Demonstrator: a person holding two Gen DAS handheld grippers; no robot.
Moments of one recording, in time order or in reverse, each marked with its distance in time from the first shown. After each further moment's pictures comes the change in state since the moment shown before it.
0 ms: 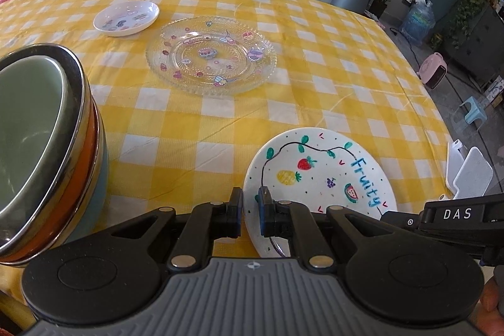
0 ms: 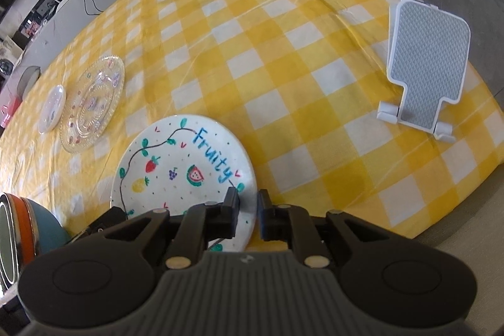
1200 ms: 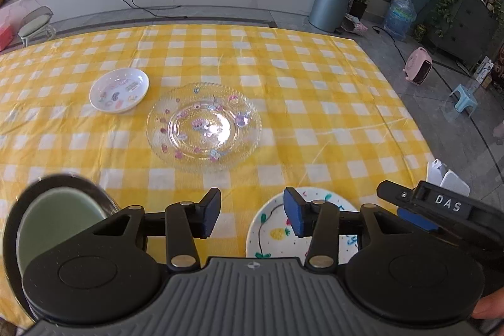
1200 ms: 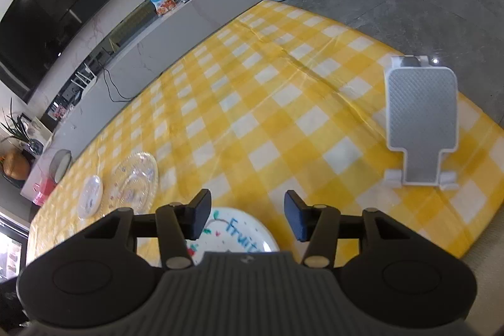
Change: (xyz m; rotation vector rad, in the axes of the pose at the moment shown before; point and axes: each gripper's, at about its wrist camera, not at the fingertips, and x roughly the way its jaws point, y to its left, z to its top) left arm -0.042 -0.008 0.069 0.119 -0.019 -0.016; right arm -0.030 -0.012 0.013 0.145 -0.311 0.146
